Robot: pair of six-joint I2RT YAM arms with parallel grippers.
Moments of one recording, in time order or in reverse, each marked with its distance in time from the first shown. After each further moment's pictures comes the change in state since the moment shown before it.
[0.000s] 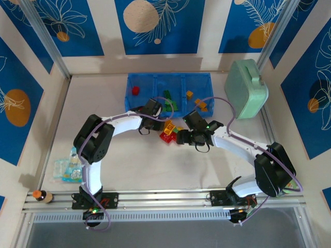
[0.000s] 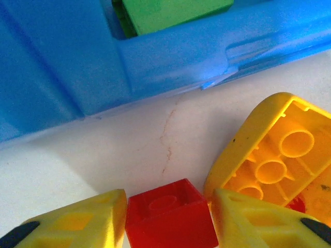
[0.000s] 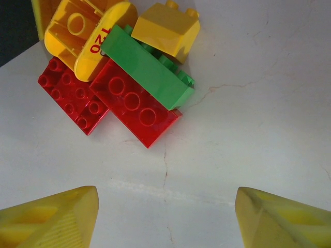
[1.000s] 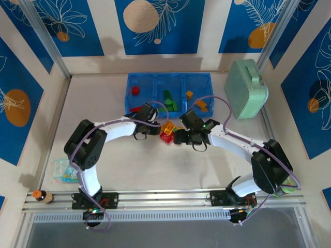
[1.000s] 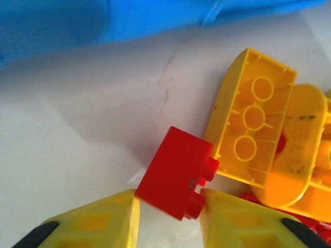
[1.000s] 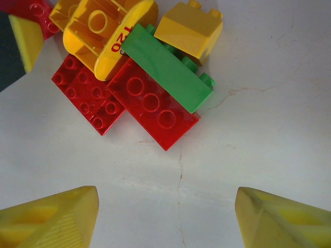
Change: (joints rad) left arm 0.000 -0.124 -0.161 0.074 0.052 -0.070; right arm 0.034 0.041 0.042 -0.010 0.000 0.000
